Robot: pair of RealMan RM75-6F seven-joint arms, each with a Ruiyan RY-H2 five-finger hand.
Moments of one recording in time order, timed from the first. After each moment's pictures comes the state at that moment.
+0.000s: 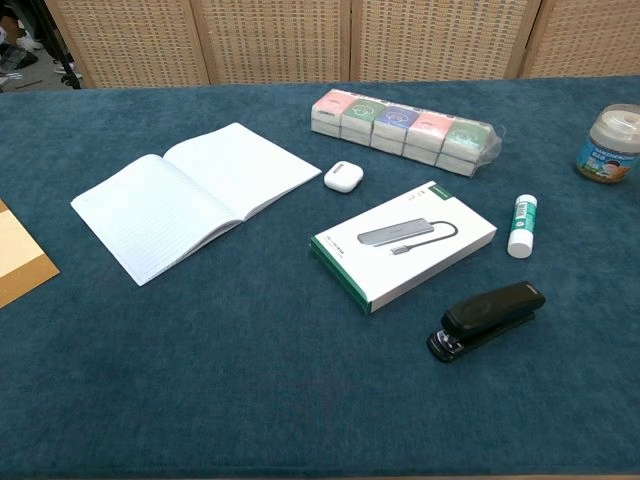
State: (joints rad) left arm -0.26 -0.96 0.04 -1.68 1.48 1.11 -0.09; right arm 0.08 -1.18 0.06 -1.56 -1.52 1.50 -0.09
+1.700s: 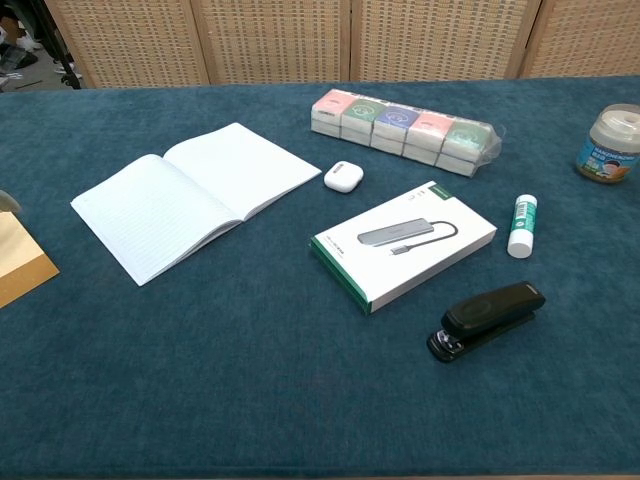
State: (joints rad) left arm -0.56 -1.25 0.19 -0.96 1.81 1.00 -0.31; right arm 0.08 -1.24 0.09 -1.48 -1.52 1.55 -0.08
